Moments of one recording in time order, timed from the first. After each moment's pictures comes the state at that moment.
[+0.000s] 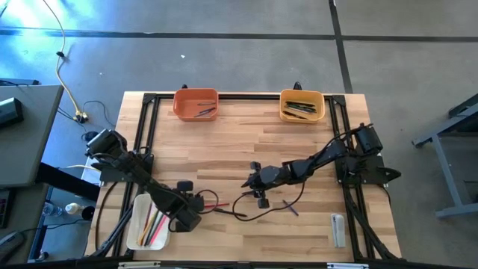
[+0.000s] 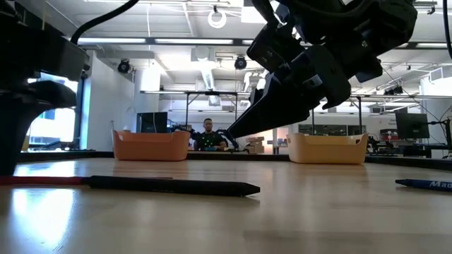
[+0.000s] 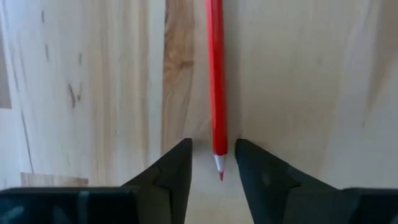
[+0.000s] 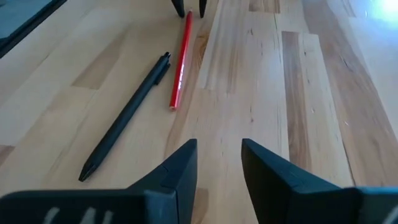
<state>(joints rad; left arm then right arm) -0.55 1.74 0.92 -0.69 -0.15 -0.72 0.22 1.85 0.82 0.46 0.00 0.02</state>
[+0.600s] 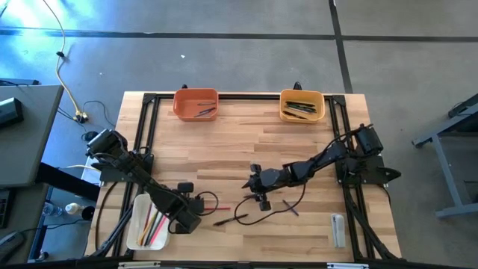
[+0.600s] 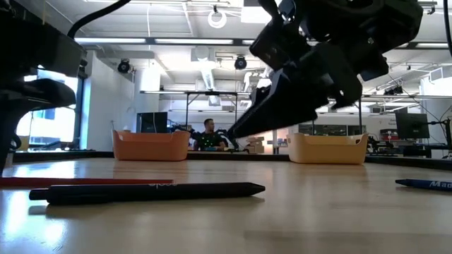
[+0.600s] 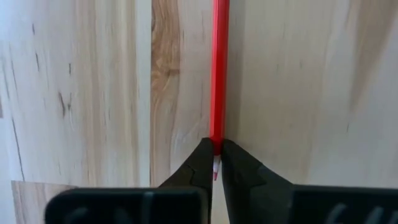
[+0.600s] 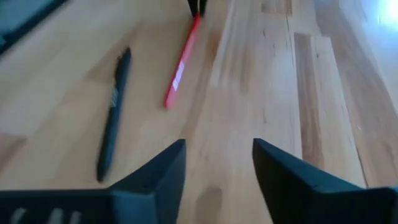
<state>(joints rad) -0.53 1.75 0.92 -0.65 -0.20 -0.69 0.25 1.85 0.82 0.45 0.01 -0.01</state>
